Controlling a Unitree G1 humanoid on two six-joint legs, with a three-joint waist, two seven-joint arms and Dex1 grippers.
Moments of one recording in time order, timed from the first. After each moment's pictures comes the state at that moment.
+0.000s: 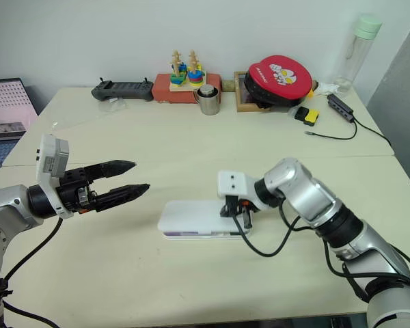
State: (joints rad) left arm -0.20 0.86 0.42 -0.36 -0.79 0.84 -0.99; right arm -0.80 -0.58 0.63 -0.12 0.04 0.63 1.20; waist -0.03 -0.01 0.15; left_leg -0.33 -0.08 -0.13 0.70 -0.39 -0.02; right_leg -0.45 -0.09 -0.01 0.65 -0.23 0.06
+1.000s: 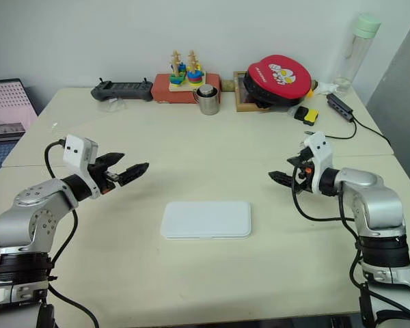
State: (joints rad) left arm -0.37 0.70 0.24 0.08 -0.46 0.56 -0.69; right arm -0.53 -0.58 -0.10 -0.13 0.33 0.87 0.80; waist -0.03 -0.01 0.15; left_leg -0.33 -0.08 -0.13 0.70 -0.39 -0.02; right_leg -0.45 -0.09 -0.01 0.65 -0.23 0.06
